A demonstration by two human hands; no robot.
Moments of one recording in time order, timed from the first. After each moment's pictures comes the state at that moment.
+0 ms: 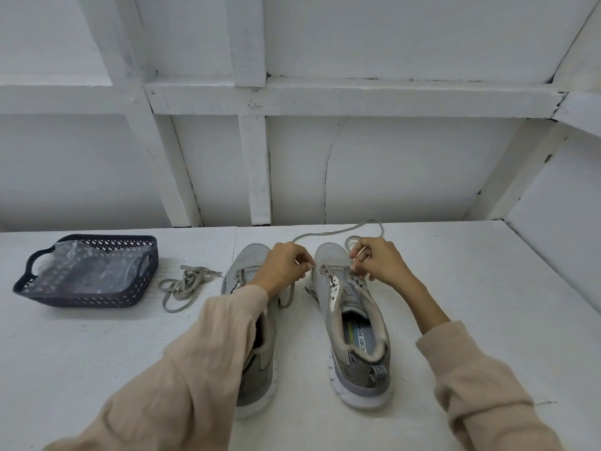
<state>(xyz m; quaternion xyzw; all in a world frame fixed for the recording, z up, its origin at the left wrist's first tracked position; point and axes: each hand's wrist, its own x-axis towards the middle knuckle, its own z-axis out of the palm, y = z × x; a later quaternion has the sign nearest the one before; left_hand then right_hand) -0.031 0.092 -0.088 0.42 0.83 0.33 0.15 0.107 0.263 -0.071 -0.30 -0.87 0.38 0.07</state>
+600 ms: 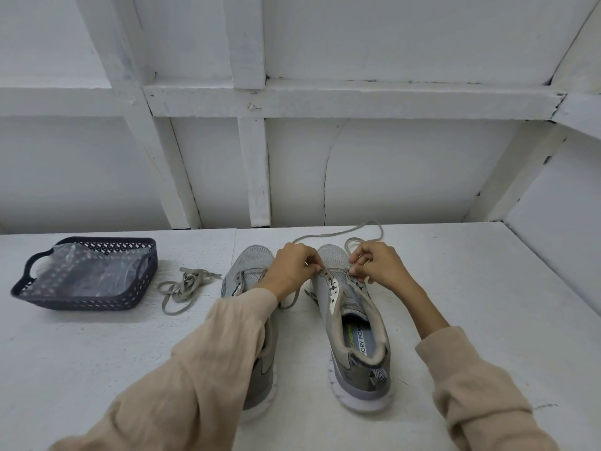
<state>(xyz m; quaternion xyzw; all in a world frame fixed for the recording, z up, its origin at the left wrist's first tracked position) -0.016 0.102 -0.079 0.44 0.84 0.30 0.12 0.108 0.264 -0.078 -0.30 -0.87 0.39 0.07</state>
